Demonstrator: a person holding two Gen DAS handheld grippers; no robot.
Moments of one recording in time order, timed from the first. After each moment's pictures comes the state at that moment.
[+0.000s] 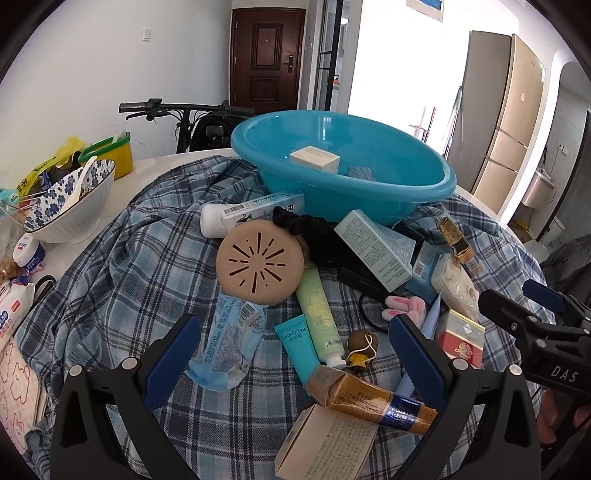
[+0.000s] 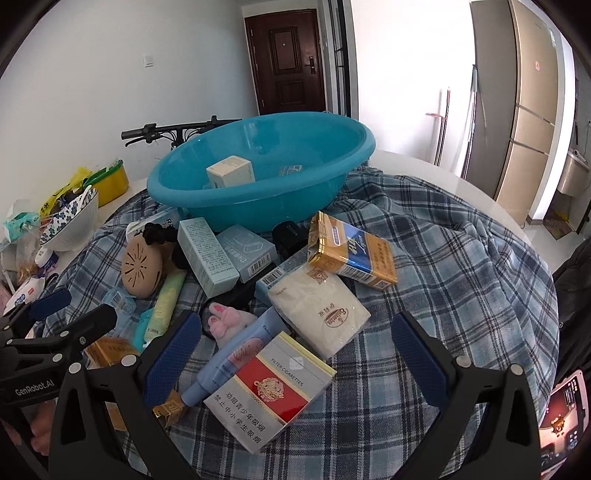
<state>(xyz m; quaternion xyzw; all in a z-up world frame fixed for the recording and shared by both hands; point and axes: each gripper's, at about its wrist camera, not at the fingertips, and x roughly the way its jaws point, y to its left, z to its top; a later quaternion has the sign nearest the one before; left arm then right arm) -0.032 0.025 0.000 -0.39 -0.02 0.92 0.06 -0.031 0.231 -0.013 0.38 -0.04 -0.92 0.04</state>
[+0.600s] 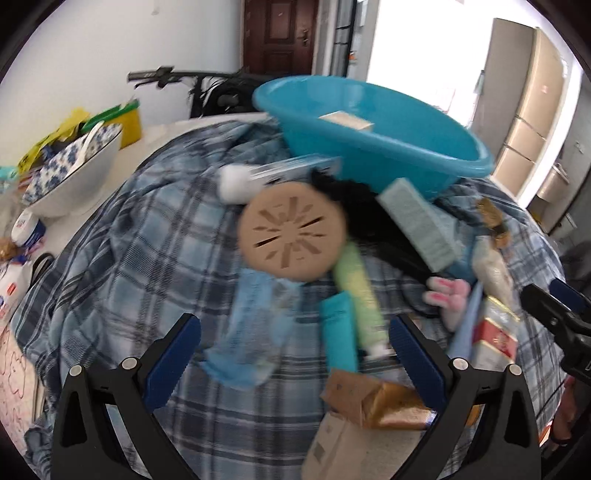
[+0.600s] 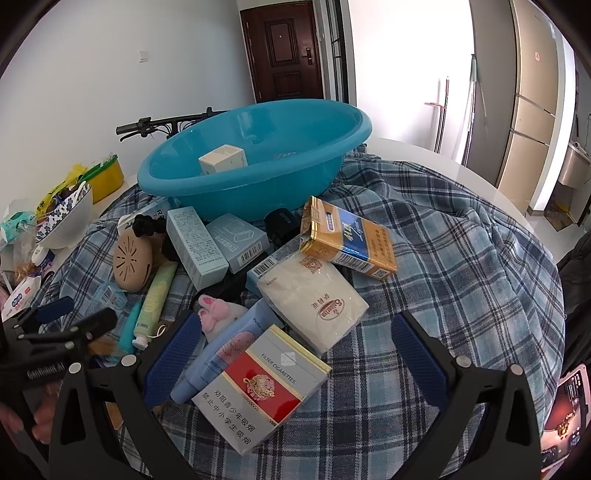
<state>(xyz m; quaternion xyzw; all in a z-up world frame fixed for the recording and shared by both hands) -0.055 0.000 -0.028 -0.45 -0.02 0.89 0.03 -0.037 0.234 -0.025 0.40 -0.04 -0.92 0.04</state>
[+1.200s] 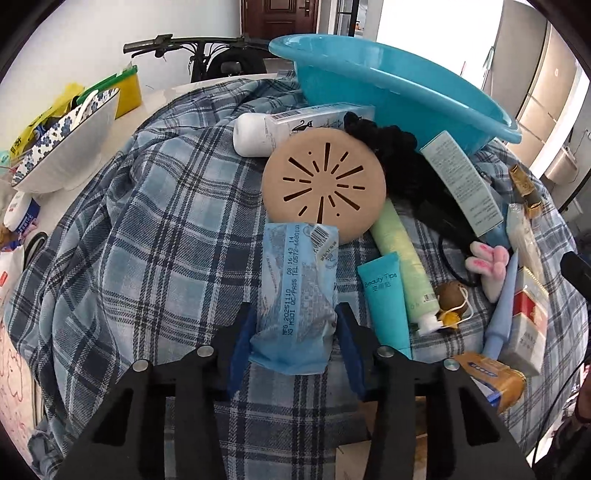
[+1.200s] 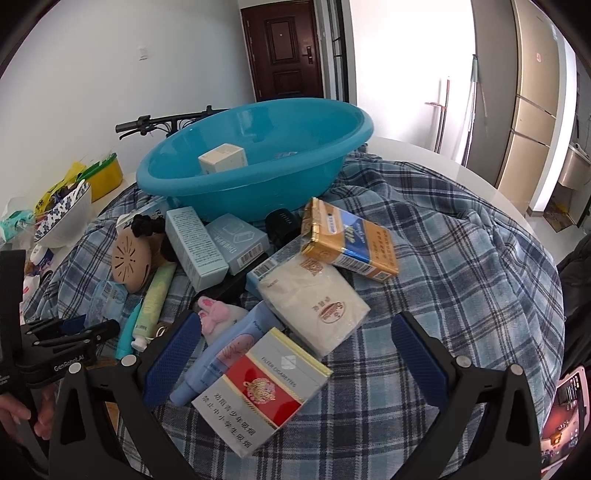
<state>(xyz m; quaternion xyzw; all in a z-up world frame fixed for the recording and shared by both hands) -0.064 -0.013 -0.056 -0.50 -0.01 0.86 0.03 -0.041 0.235 -0.024 0.40 -0.04 -0.92 0.03</state>
